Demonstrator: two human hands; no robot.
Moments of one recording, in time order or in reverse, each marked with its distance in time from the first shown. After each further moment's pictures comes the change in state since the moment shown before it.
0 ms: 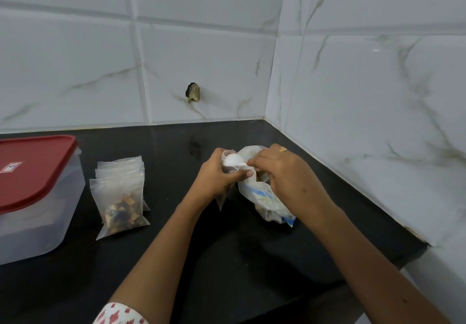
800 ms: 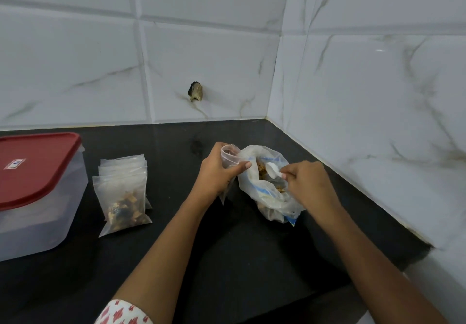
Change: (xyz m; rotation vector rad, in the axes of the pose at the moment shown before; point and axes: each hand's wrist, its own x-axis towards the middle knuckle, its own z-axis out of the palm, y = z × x) left_hand 0.000 0.003 0.001 -0.020 0.067 0.035; right_hand -0.009 0.032 0.018 0.029 -0.250 0.742
